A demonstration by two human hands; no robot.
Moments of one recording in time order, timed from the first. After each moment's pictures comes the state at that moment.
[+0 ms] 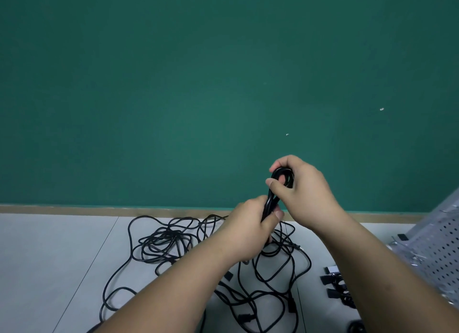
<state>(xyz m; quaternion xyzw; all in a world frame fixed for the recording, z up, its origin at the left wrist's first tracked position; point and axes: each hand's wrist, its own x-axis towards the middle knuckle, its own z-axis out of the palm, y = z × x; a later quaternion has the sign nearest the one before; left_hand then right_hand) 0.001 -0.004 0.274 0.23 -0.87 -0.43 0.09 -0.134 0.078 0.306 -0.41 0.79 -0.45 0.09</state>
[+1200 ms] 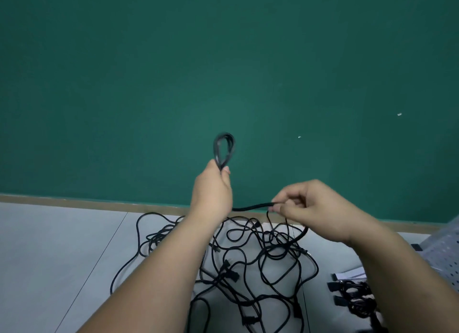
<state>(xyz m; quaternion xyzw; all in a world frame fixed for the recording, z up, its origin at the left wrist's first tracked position) 0.016 -0.082 0.286 0.46 -0.78 -0.33 0.29 -0.145 0.094 0.305 -0.51 0.70 -0.39 0.32</state>
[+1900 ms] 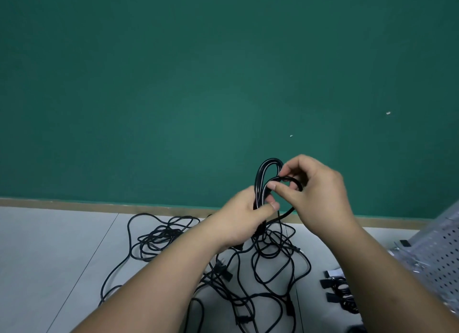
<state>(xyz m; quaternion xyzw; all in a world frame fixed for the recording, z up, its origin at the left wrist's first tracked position) 0.006 -0.024 0.287 0.21 -0.78 -0.57 0.12 -0.135 0.086 0.306 -0.45 0.75 -0.49 -0.02</state>
